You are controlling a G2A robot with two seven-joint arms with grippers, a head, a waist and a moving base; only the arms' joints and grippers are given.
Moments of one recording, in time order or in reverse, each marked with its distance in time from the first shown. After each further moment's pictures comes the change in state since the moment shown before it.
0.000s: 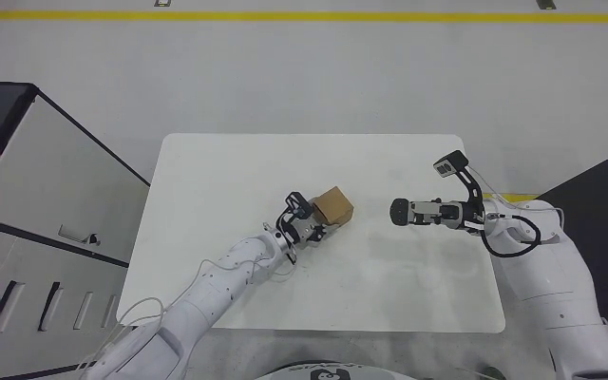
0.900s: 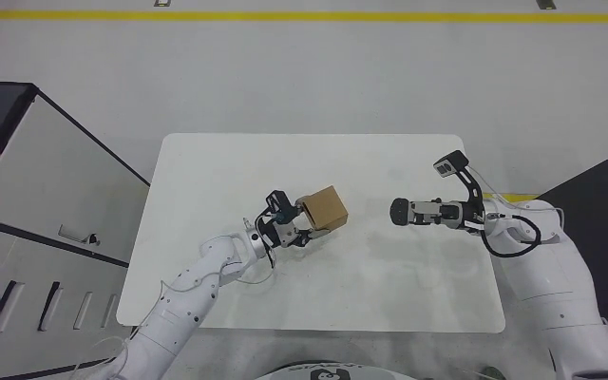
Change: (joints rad) left arm 0.258 0.164 -0.312 -0.553 0.128 -0.219 -0.198; right arm 0.000 0.000 0.000 0.000 0.000 0.000 0.000
